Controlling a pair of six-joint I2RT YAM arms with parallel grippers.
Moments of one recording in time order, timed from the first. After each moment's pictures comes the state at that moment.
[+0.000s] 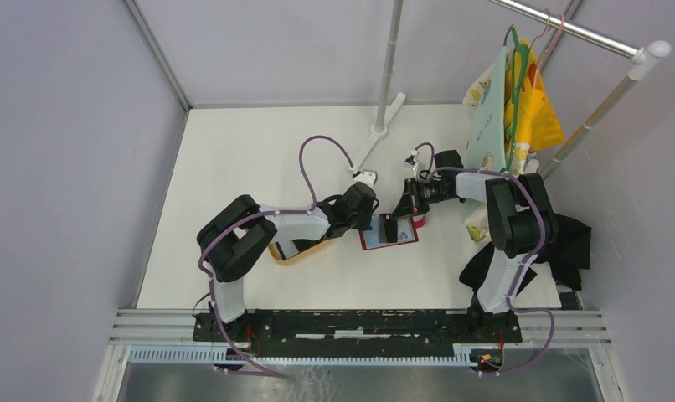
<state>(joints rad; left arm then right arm) -0.90 1.87 1.05 0.06 -0.22 -0.50 0.16 1.88 1.00 -0.30 -0.95 0.02</state>
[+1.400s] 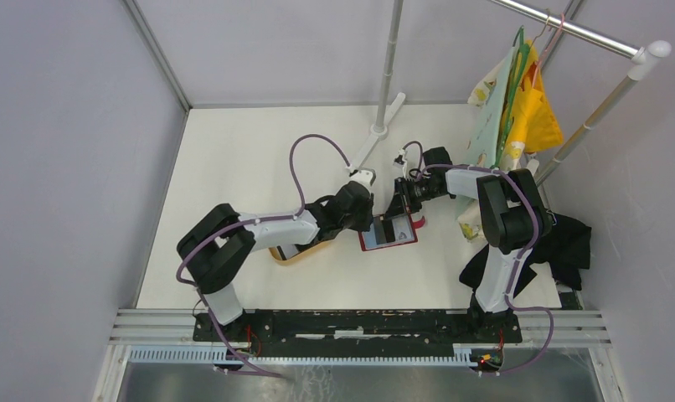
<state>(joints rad) -0.91 1.76 1.00 0.04 -0.19 -0.50 0.22 1.93 1.07 -0.34 -0.90 -0.01</state>
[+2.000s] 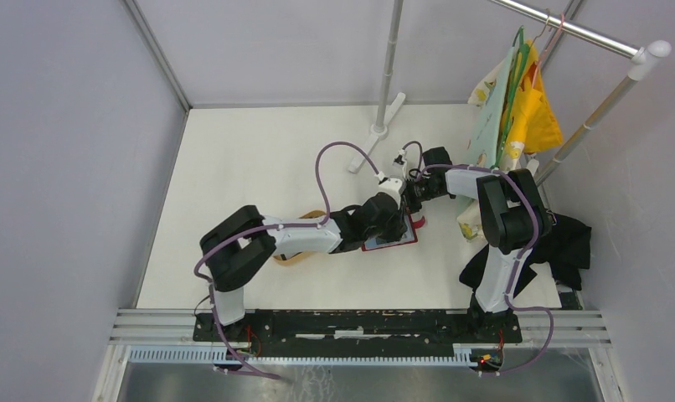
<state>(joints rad) -1.06 1.81 1.08 0.15 -0.16 -0.59 0.22 1.93 1.07 -0.34 -0.89 -0.01</state>
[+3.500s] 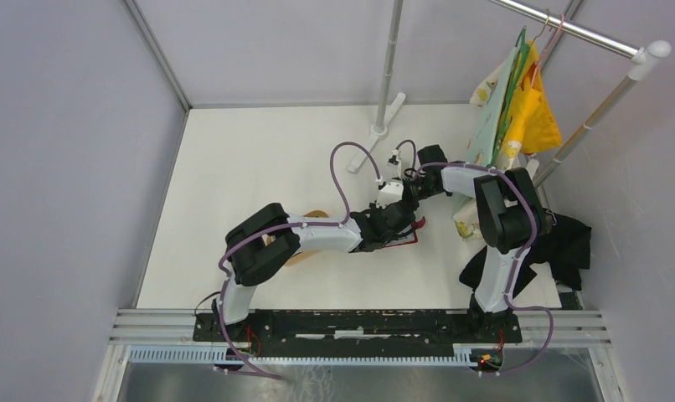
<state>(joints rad) -1.11 2.01 1.29 -0.13 -0.53 -0.68 0.24 1.95 1.12 -0.41 -0.88 -0.09</state>
